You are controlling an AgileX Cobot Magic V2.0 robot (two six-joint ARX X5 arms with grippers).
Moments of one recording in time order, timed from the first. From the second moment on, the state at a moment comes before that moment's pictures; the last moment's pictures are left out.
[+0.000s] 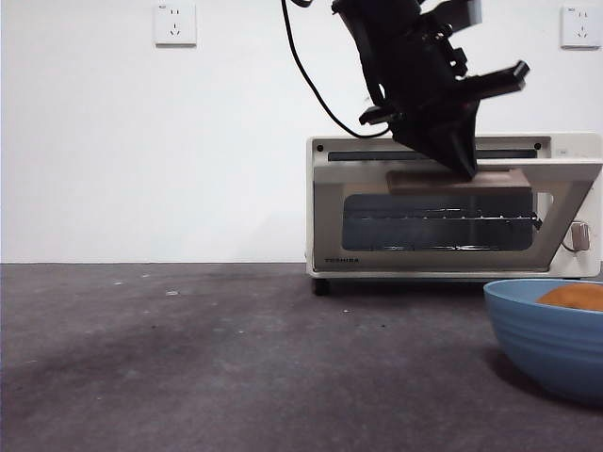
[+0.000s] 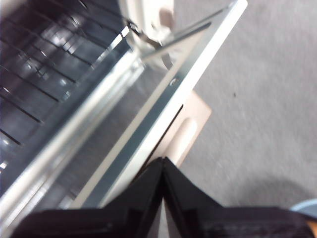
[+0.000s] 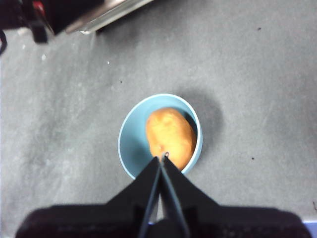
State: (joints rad) left arm -0.84 2.19 2.03 -0.59 0.02 0.12; right arm -0.20 0.42 0.76 -1.13 -0.45 0.23
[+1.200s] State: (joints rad) left arm -0.85 2.04 1.60 -0.42 -0.01 0.08; right arm -0.20 0.42 0.76 -1.13 -0.45 0.22
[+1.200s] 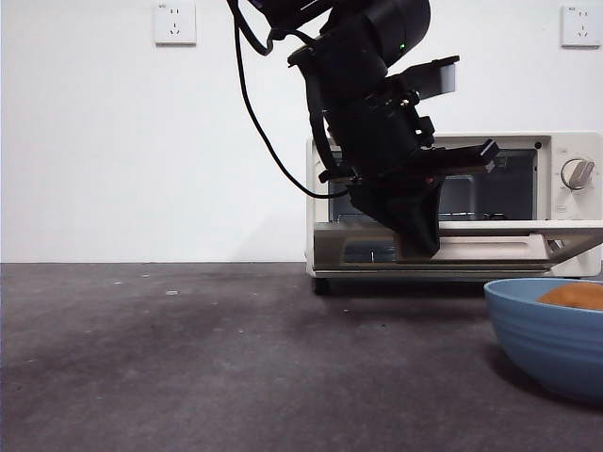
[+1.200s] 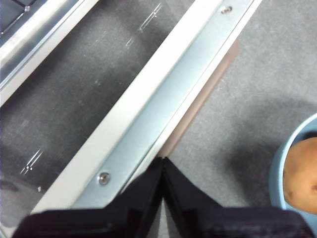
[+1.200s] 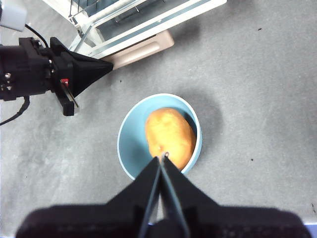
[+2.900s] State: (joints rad) left arm -0.95 1.22 1.59 -1.30 0.04 0.04; right arm -0.19 0.90 0.76 -1.11 -0.43 0.16
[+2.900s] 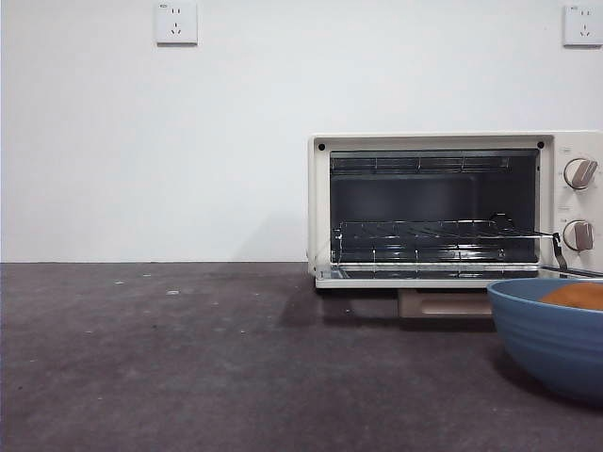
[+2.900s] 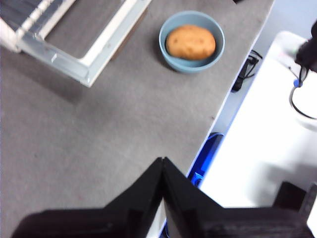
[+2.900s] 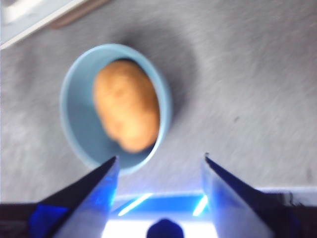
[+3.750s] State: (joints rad) left arm -0.96 1.19 1.59 -1.32 0.04 0.03; right arm 0.07 1.26 0.76 -0.88 -0.26 0.18
